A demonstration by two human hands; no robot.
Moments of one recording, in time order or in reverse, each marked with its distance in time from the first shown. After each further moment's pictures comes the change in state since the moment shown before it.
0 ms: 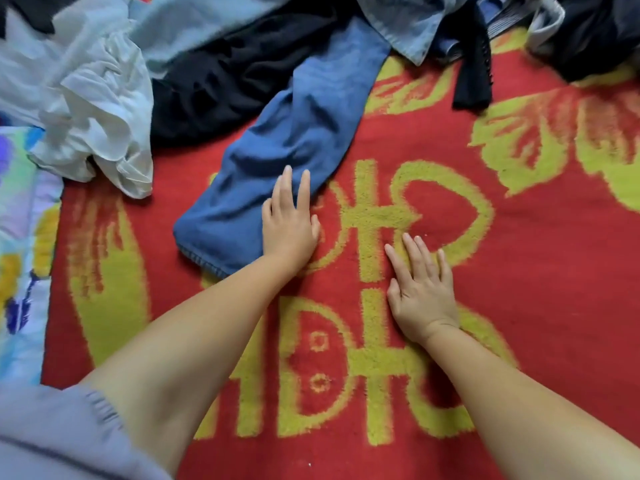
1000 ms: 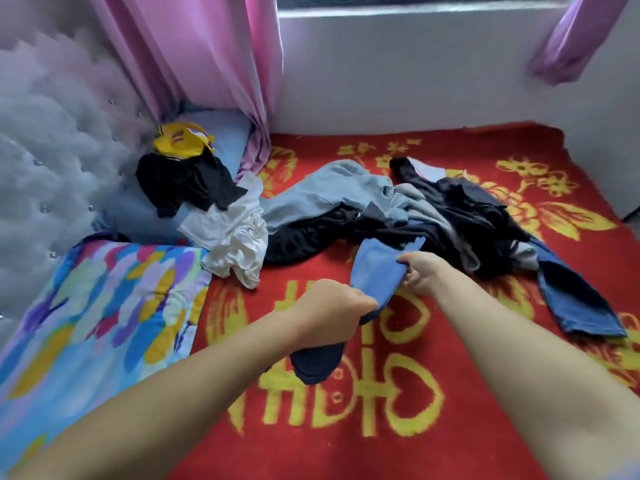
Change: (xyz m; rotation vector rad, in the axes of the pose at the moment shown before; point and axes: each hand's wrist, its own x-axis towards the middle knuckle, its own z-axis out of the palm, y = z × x) left_hand -0.187 0.031 -0.428 -0.137 0.117 0.797; right_hand -0.026 -0.080 -0.408 1.694 -0.260 0.682
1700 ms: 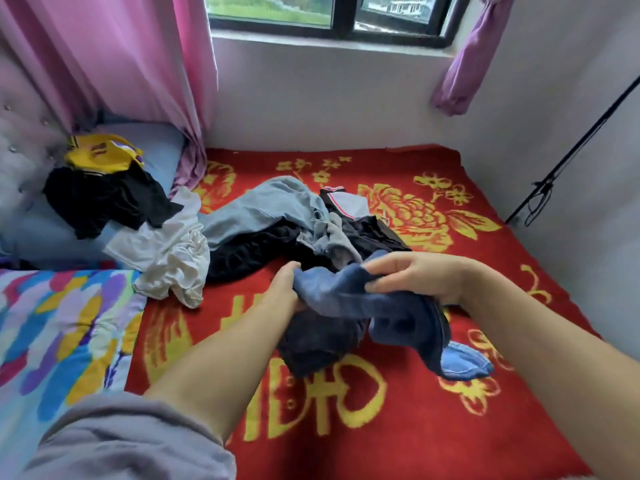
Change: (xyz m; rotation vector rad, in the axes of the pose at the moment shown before) left_hand 0.069 -0.024 0.035 -1.977 0.206 -1.285; right_hand -0.183 -0.035 -0.042 -0.764 -0.769 -0.316
